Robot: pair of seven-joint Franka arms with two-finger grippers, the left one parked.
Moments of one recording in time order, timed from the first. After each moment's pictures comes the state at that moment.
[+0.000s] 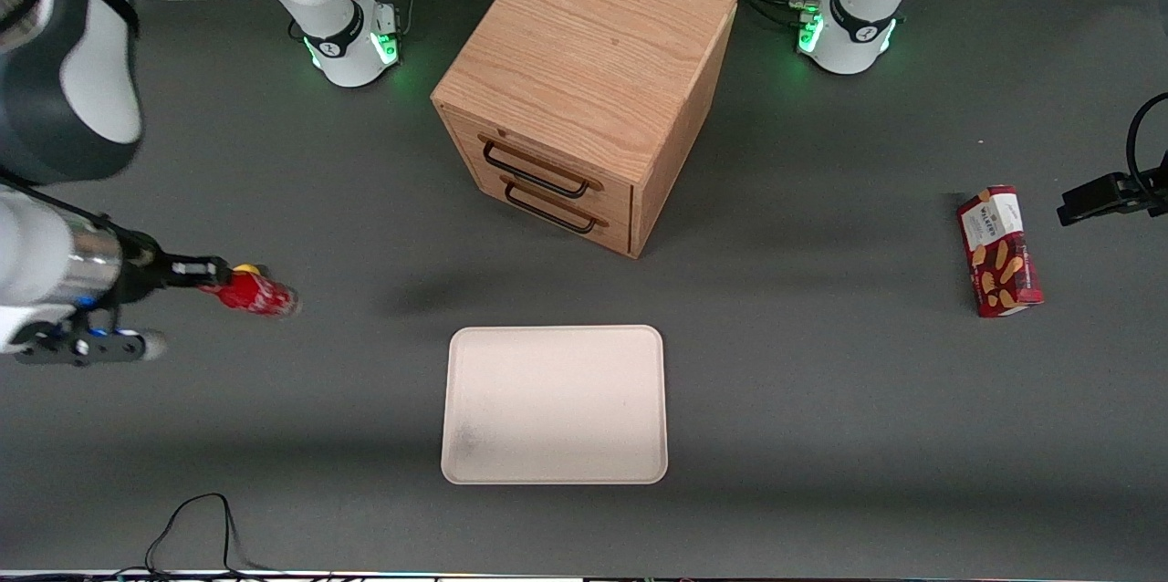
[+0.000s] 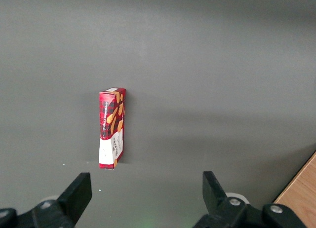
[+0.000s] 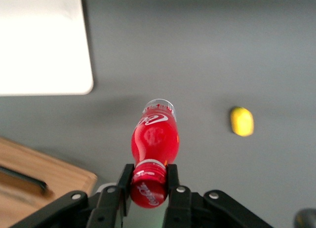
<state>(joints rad) 0.08 0.56 0.07 -0.99 0.01 1.34 0.20</state>
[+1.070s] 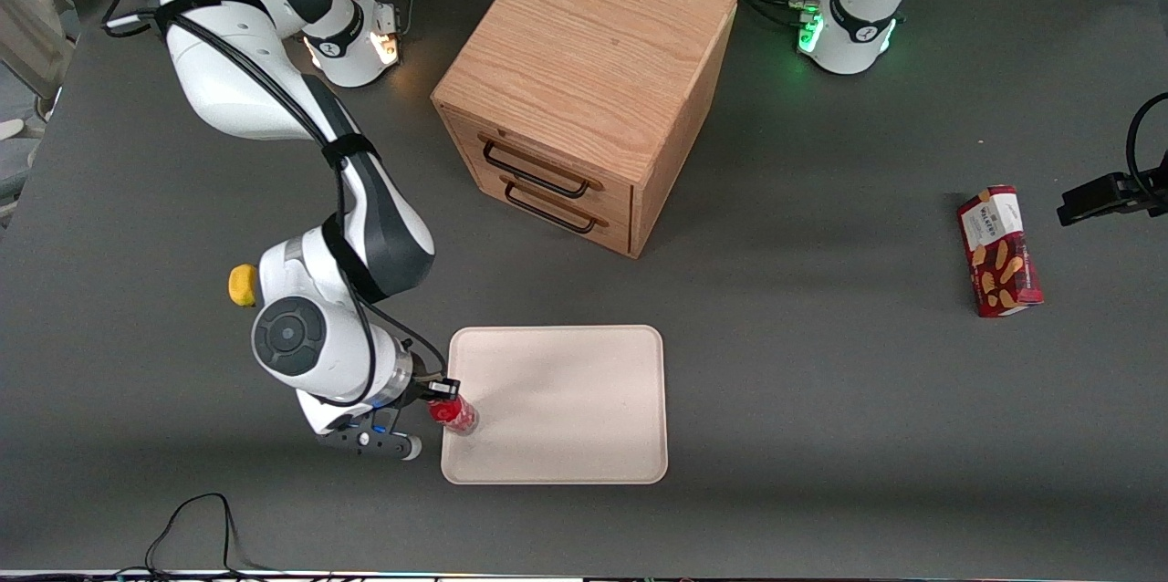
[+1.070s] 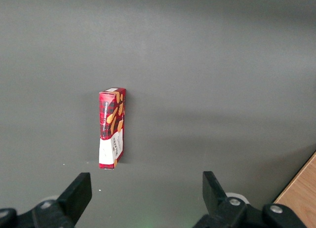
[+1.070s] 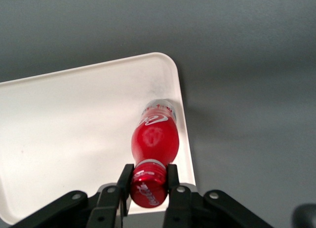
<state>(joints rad) 0.28 0.92 0.13 -0.93 -0.06 1.91 0.56</state>
